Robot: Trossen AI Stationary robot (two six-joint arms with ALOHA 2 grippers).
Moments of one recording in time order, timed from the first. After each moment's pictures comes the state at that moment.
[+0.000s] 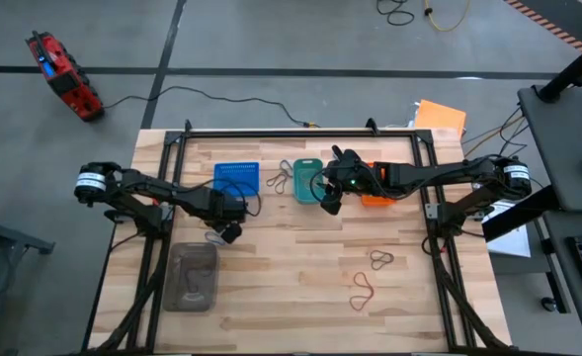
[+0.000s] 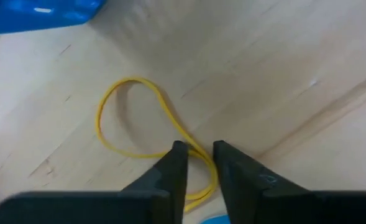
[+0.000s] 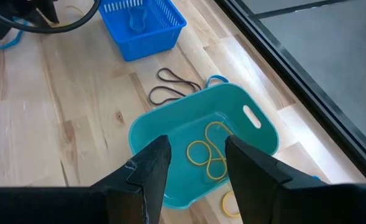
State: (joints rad) left arm 0.03 1.48 0.67 -0.78 -0.16 -0.83; right arm -0.15 1.43 0.95 -0.20 0.28 0.11
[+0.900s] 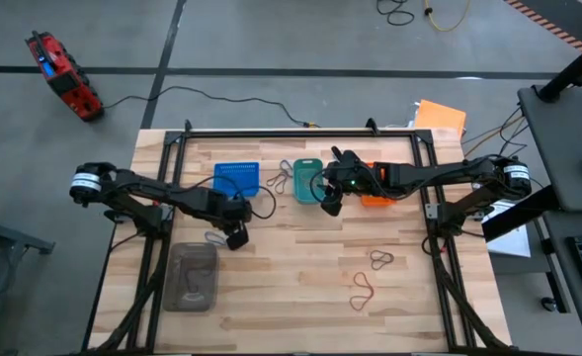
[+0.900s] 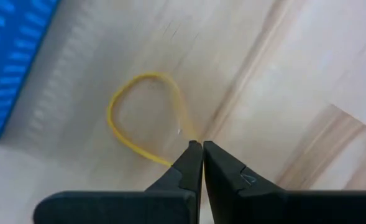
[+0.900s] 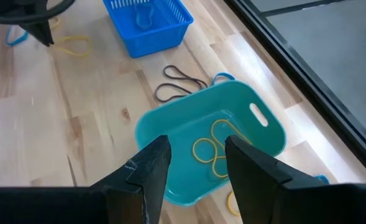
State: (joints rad) left arm -0.01 1.43 0.71 -0.60 -0.10 -0.52; right arm -0.15 1.43 0.94 -0.21 0.25 0.11
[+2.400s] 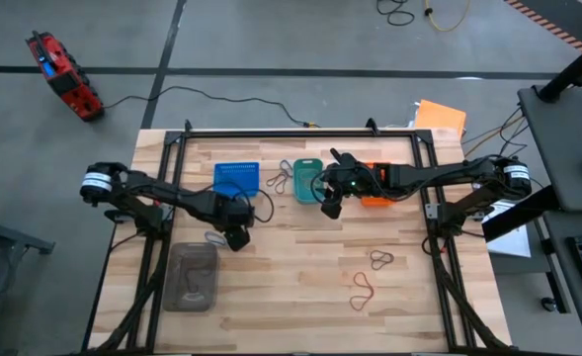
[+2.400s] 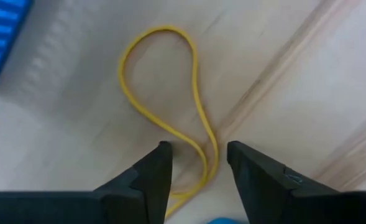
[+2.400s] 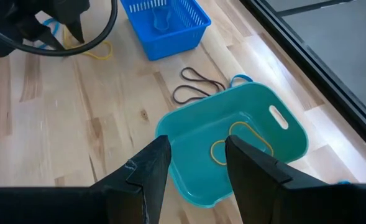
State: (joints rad) left arm -0.03 1.55 0.72 -0.65 -0.11 -0.68; right arm -0.13 1.43 0.94 -0.20 0.20 0.13
